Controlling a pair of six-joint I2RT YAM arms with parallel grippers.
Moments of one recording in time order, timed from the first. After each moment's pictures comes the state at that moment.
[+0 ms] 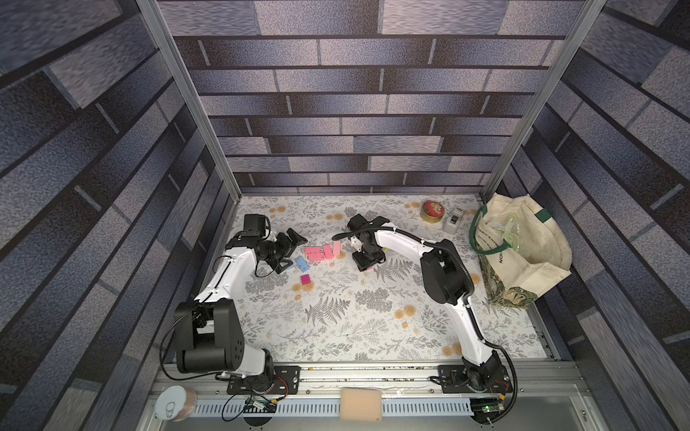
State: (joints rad) left arm 0.07 1.44 1.04 -0.61 0.62 -0.76; right arm 0.70 2.32 1.93 -1.07 -0.04 0.09
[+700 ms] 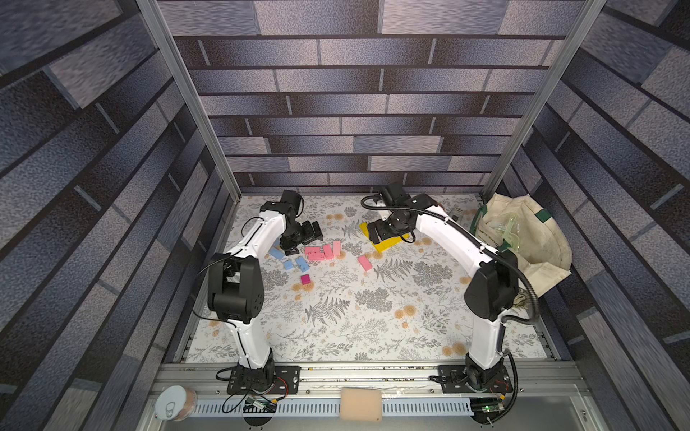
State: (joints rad) left arm -0.20 1.90 1.63 -1.04 0.21 -0.49; right arm 0.57 1.87 1.82 -1.01 0.00 0.12
